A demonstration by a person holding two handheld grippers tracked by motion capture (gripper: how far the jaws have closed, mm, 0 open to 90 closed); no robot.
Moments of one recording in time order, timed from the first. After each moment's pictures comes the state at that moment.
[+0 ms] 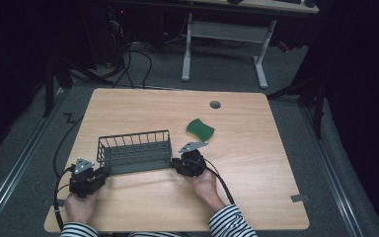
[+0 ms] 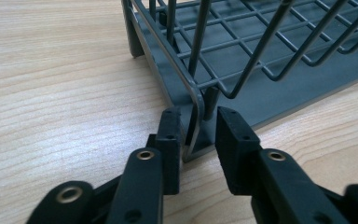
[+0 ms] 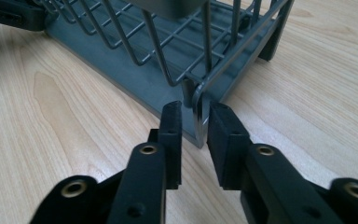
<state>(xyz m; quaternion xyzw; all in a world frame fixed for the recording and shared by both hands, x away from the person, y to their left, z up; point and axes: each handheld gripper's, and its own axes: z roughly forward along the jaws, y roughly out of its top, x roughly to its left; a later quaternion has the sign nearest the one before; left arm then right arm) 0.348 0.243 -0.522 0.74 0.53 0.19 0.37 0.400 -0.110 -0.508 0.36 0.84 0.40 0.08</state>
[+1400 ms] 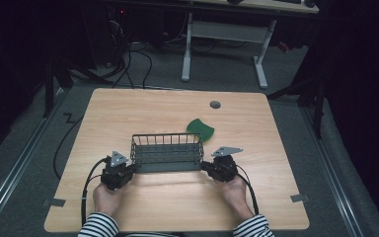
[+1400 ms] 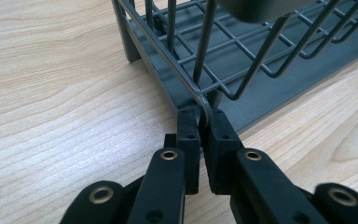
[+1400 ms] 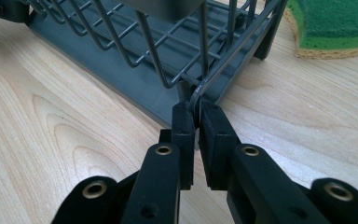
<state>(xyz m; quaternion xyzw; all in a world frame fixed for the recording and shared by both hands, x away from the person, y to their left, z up) 0.367 0.160 -0.515 0.79 0.45 0.16 0.38 0.376 -0.202 -0.506 0.42 0.82 0.38 0.11</state>
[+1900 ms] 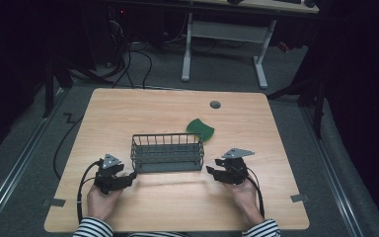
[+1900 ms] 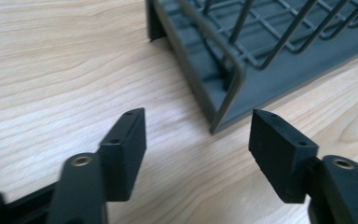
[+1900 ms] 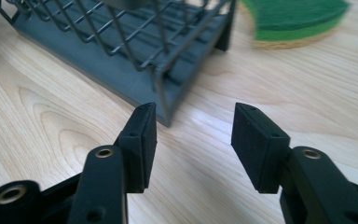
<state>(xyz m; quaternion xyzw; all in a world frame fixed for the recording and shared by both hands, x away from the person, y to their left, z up) 0.359 0.181 -0.518 0.78 0.47 0.15 0.38 0.361 -0.231 -0.494 0.44 0.80 0.38 0.15</state>
